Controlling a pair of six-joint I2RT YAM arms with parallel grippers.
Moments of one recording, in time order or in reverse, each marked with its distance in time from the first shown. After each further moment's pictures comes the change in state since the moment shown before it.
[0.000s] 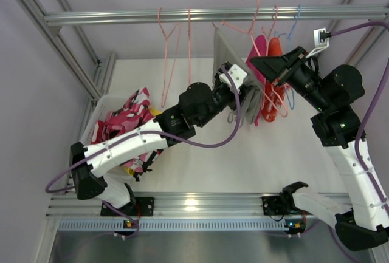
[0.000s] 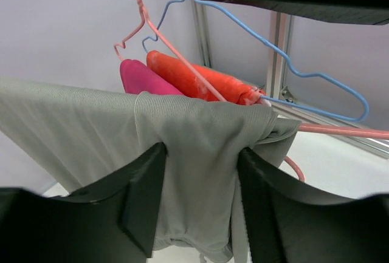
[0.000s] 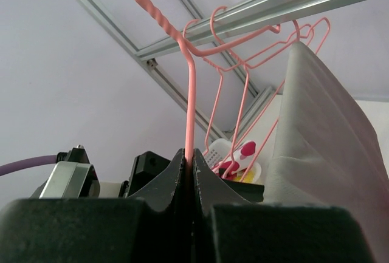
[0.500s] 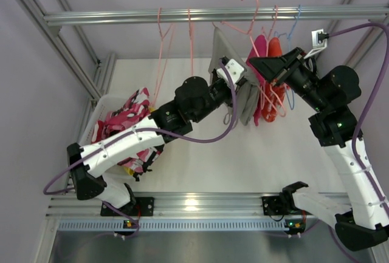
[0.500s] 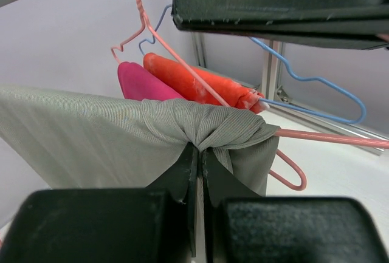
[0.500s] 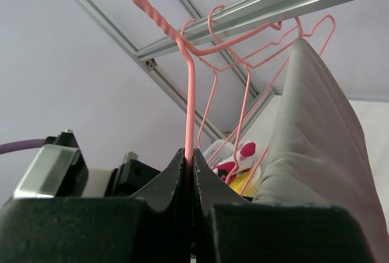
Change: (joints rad) left arm 0.027 0.010 0.046 -0.044 0.061 -0.013; right arm 0.000 0.002 -0.028 0.035 -0.002 0.009
